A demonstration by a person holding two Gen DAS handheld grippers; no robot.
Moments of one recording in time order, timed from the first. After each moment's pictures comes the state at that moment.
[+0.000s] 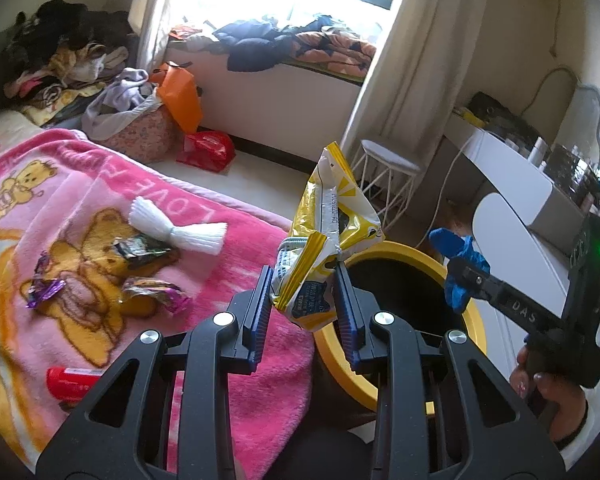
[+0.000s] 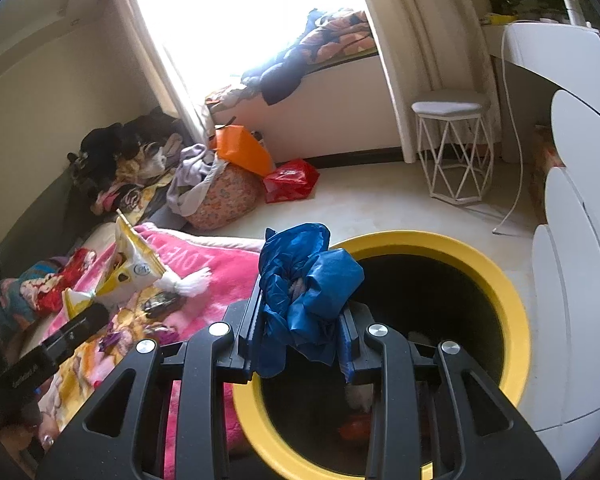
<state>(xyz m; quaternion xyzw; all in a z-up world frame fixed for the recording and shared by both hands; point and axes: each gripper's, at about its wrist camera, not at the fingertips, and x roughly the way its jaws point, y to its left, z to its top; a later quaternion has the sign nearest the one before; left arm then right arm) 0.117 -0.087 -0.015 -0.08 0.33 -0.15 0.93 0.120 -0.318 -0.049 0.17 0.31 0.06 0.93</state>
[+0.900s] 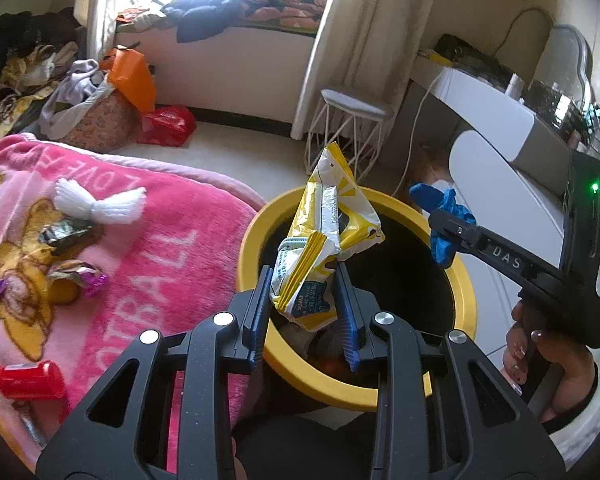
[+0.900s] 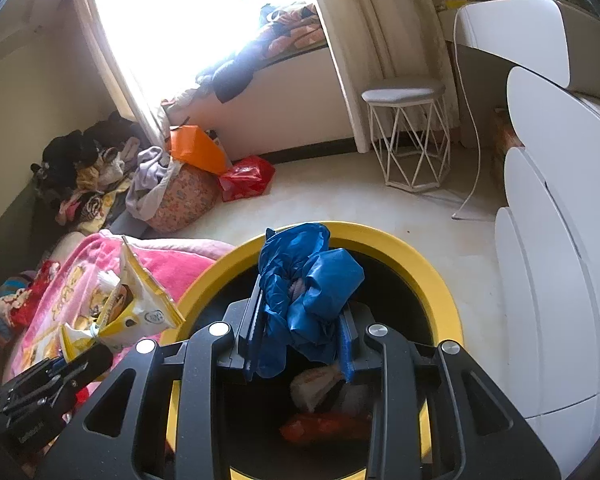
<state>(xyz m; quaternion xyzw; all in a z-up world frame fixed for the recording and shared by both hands) 0.129 -0.166 -0.055 -0.02 0.38 -0.21 0.90 0.123 -0.367 -0.082 0.18 0.33 -0.01 0.93</state>
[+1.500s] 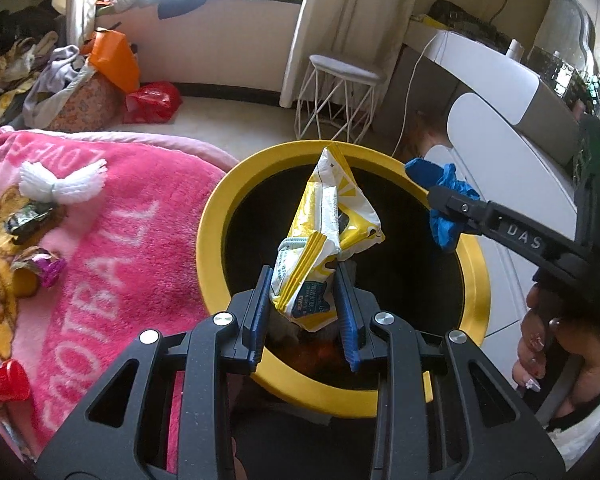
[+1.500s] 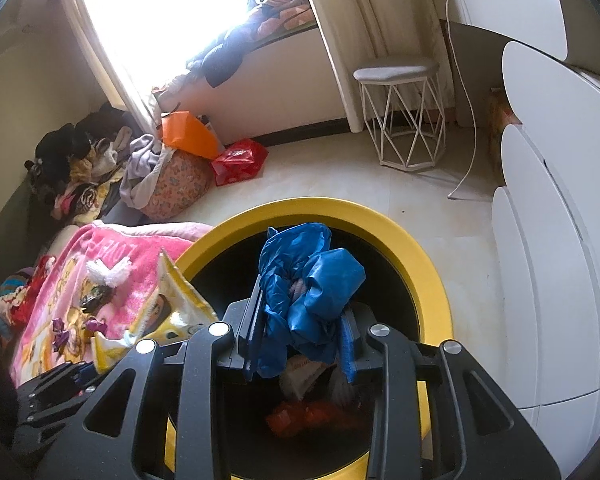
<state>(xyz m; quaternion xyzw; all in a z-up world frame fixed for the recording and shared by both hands) 0.143 -0.193 -0.089 0.00 0.43 -0.22 0.88 0.128 -0.376 -0.100 0.19 0.36 -0.01 0.91</state>
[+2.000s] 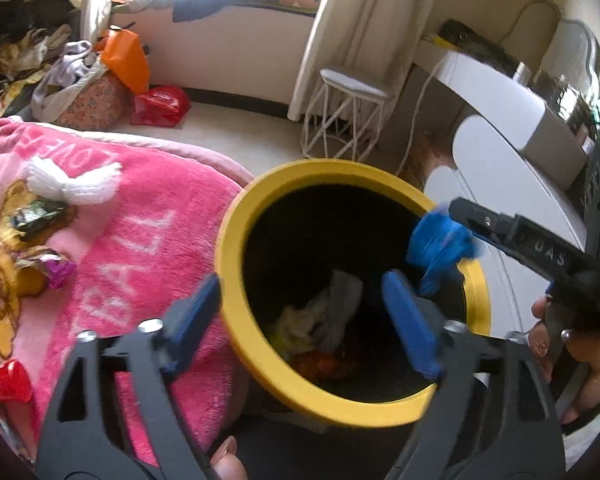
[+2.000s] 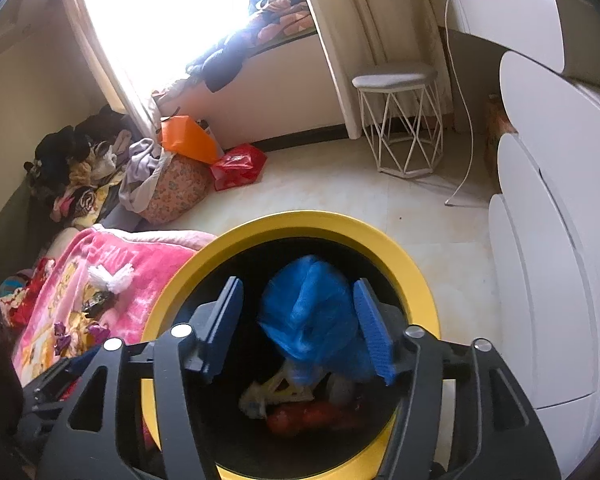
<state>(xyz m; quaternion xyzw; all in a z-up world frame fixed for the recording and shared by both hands) 0.145 -0.175 -0.077 -0.03 0.40 -0.20 0.89 0.126 -0.379 -0.087 0.19 0.35 -0.01 0.92</state>
